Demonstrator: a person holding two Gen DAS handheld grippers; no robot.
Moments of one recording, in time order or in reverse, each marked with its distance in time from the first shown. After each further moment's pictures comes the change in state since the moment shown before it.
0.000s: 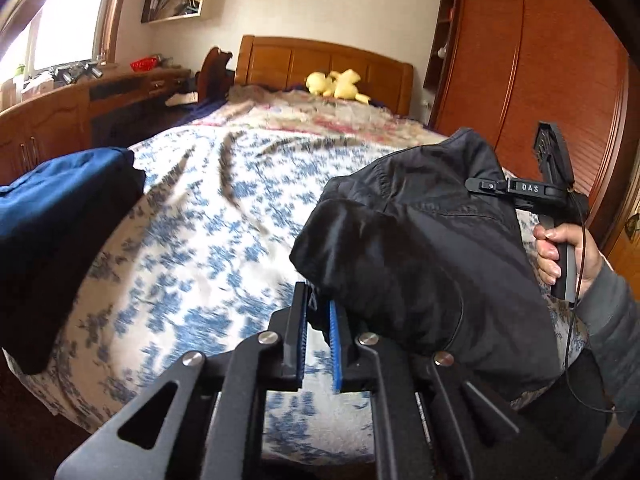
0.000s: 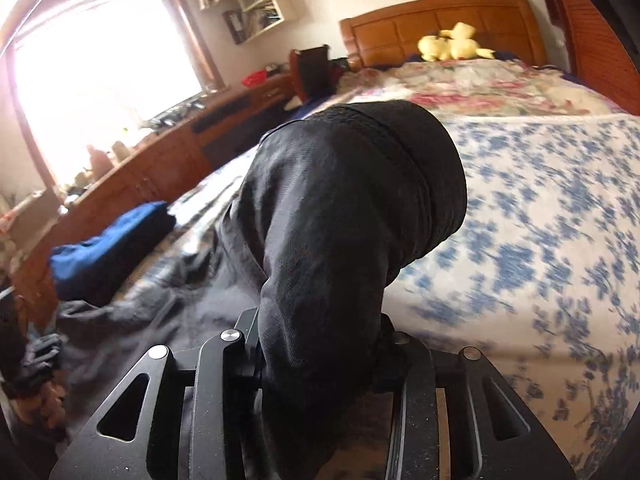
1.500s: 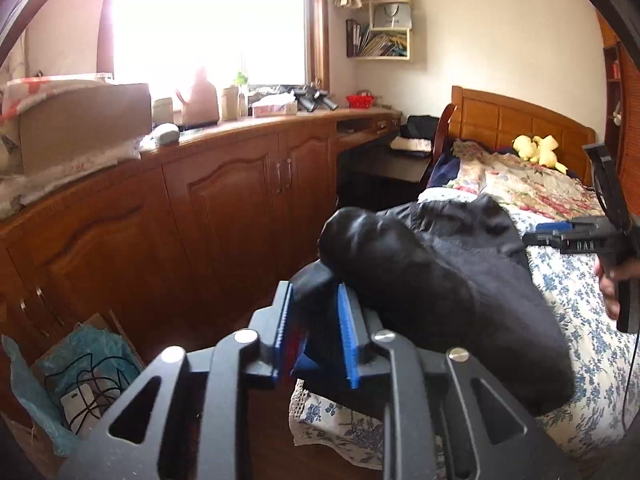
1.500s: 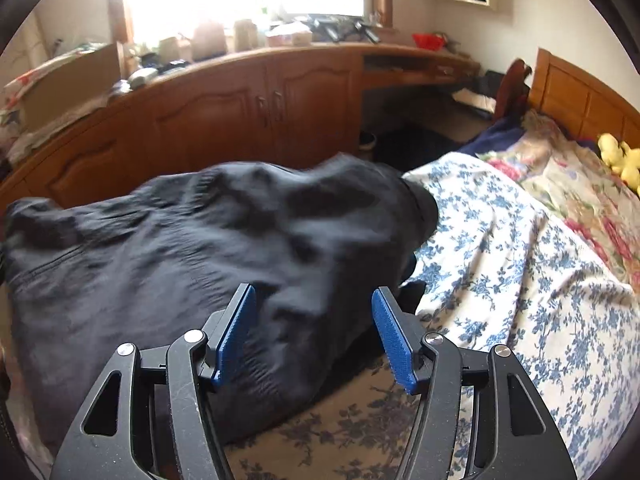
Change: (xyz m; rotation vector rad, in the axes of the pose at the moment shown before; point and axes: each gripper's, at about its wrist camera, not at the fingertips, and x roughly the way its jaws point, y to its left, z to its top) left arm -0.188 0.334 0.045 -0.182 -0.154 0.641; right arm 0.261 0.429 0.066 -0.524 0.208 0.128
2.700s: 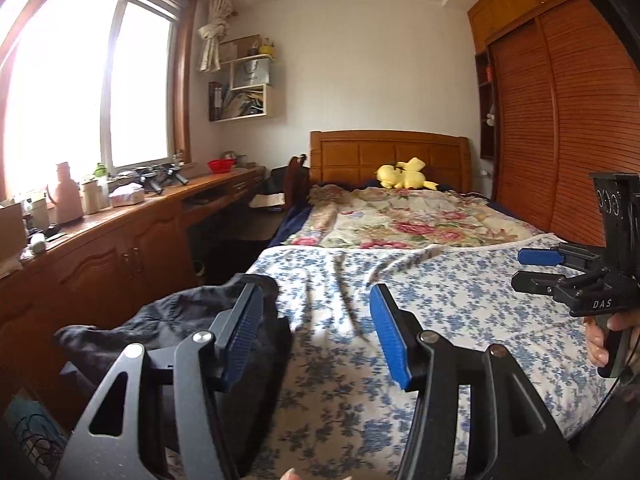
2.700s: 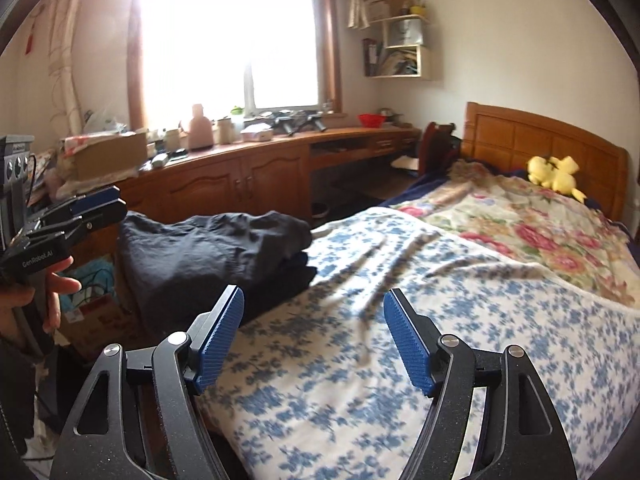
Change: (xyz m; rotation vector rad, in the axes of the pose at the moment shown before) left arm -0.114 -0.230 0.045 0.181 -0.170 -0.398; right arm -0.295 -0.078 -0.148 0.099 -0.301 -0.139
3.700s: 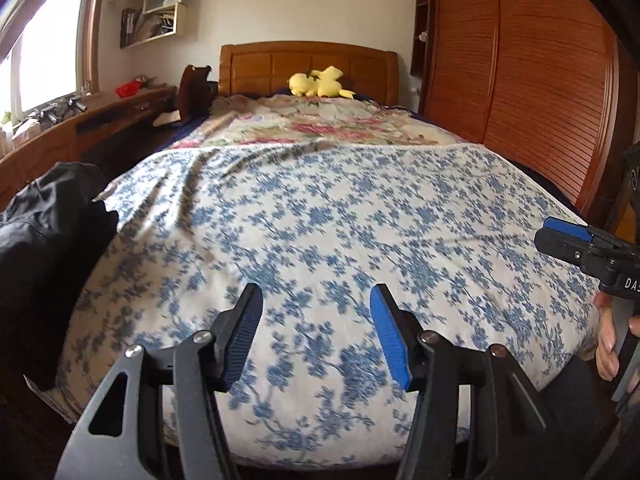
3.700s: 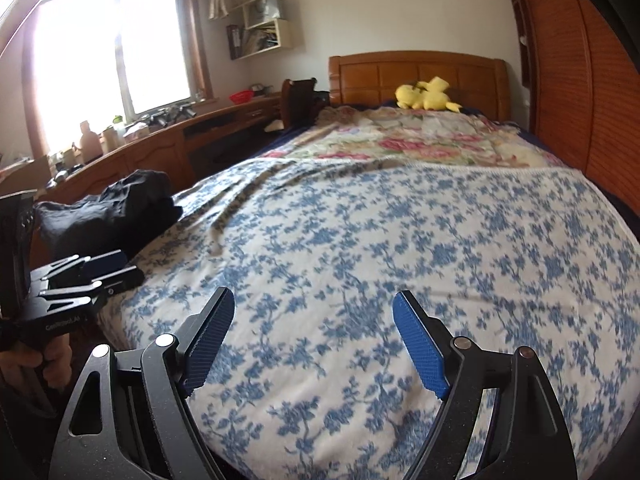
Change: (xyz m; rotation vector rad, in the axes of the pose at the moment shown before) left arm 0.078 -0.225 -0.110 0.032 0.311 -0.240; right arm -0.127 -0.128 -0.183 0.295 0.066 -0.316
